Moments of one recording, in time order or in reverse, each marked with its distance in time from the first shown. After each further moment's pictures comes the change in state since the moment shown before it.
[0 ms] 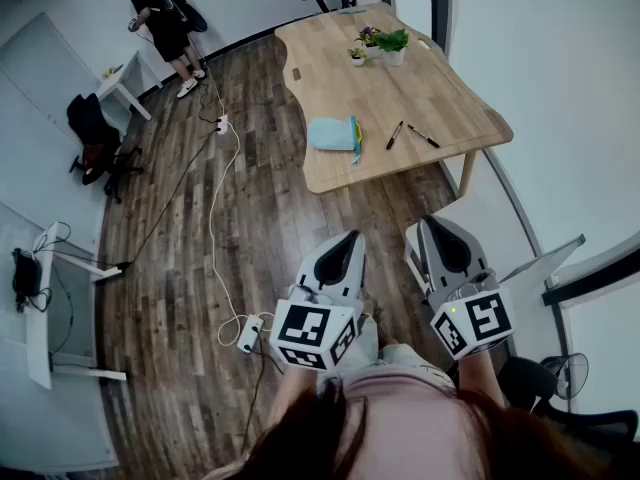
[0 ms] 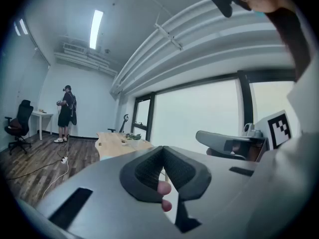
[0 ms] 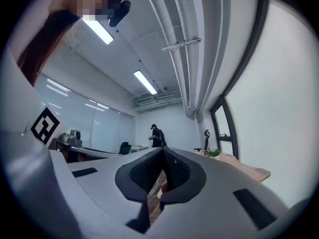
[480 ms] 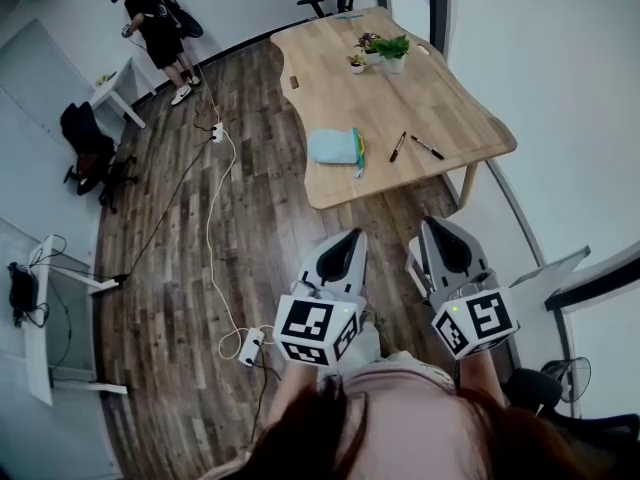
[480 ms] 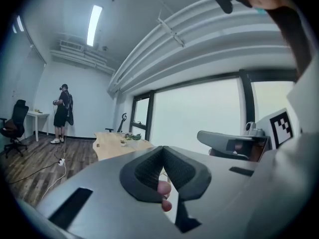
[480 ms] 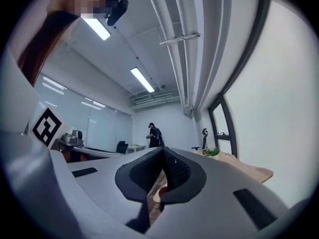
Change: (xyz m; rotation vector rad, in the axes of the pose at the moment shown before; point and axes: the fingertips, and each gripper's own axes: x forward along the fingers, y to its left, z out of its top) left arm 0.044 0.041 0.003 0.008 0.020 -0.029; right arm 0.050 -0.015 -0.013 0.002 0.021 -0.030
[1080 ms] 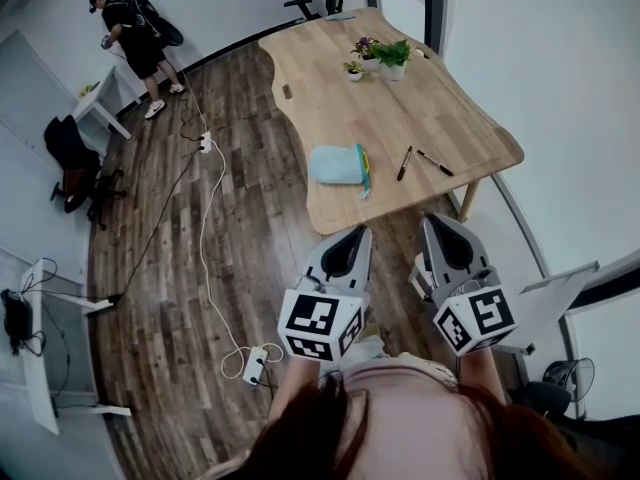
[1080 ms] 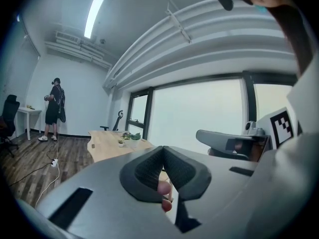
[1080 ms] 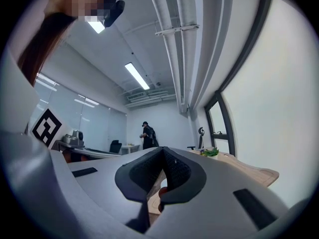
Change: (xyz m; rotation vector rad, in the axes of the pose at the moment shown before) left arm 0.067 0.075 0.009 -0.008 0.023 -0.069; right arm 0.094 -0.016 -0.013 0.008 0.008 -0.060
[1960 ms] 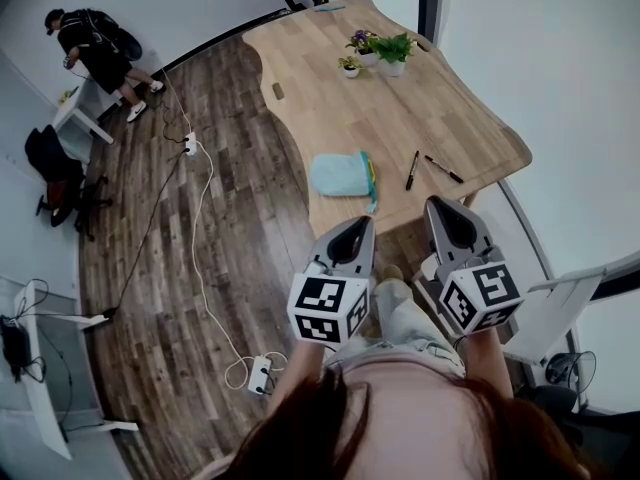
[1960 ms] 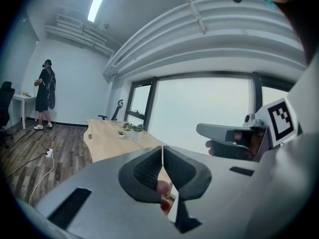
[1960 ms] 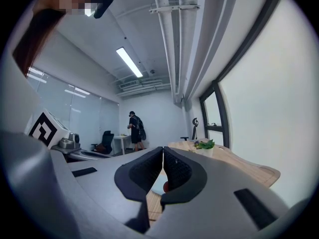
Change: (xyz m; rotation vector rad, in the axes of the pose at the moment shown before) left arm 0.074 0.079 -0.021 -0.069 0.090 -0.047; right arm 0.099 -0.032 -0.030 -0.011 0.135 -0.089
